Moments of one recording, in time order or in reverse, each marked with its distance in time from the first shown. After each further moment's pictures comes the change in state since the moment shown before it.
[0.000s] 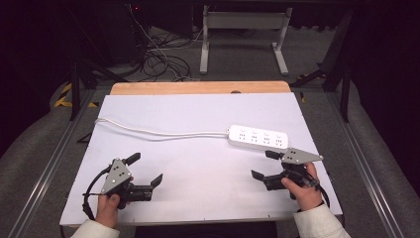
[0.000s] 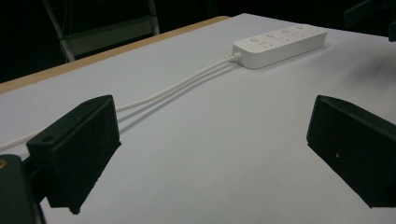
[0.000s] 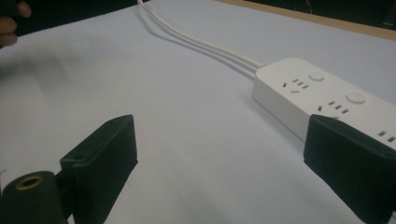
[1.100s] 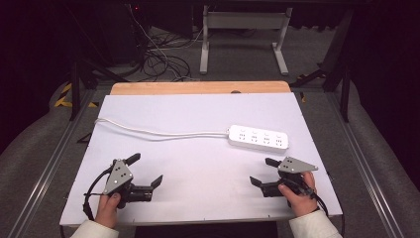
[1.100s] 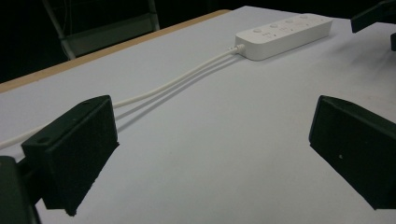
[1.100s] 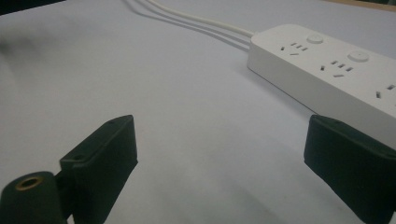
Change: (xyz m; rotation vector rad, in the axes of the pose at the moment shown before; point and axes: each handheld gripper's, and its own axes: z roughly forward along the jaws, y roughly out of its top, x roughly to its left) left arm 0.004 -0.008 0.004 0.008 0.004 0.034; right arm 0.009 -0.027 0.007 0.024 -0.065 0.024
